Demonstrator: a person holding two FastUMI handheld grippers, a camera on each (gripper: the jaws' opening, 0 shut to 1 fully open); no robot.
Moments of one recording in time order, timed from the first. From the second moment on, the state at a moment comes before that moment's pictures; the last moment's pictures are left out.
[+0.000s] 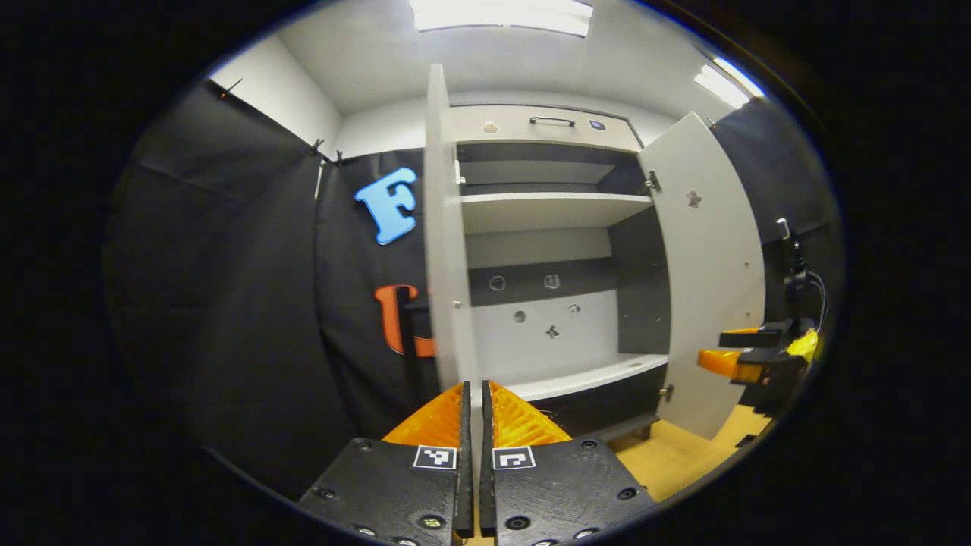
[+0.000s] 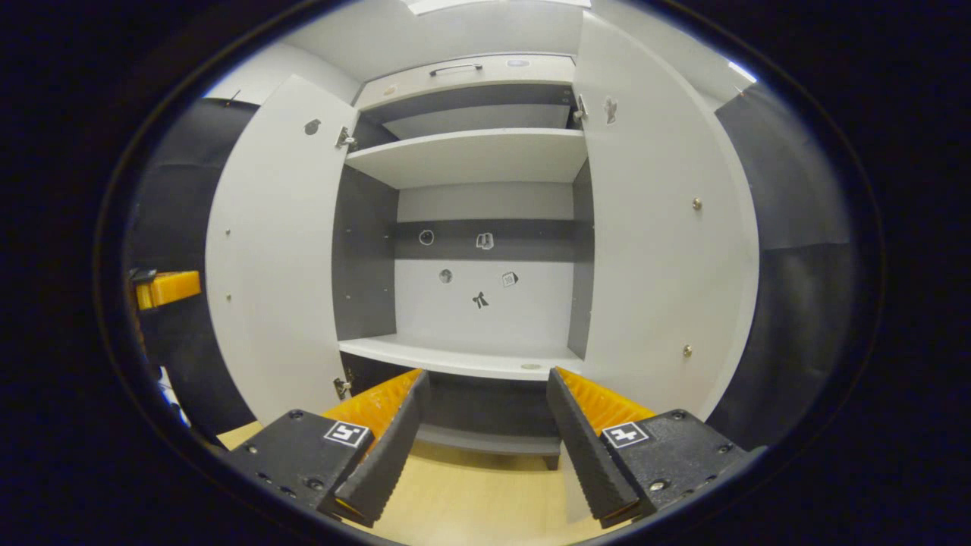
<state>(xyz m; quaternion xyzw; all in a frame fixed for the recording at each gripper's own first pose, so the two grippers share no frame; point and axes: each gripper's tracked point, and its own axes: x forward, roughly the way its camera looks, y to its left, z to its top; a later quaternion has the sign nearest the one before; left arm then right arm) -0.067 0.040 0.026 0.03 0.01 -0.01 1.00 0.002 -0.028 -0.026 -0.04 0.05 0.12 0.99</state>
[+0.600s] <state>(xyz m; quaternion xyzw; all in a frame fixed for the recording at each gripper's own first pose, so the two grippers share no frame) 0.001 -0.051 -0.009 -0.02 0.01 -0.03 1.00 -0.026 -0.059 -0.020 -0.03 0.04 0.08 1.00</state>
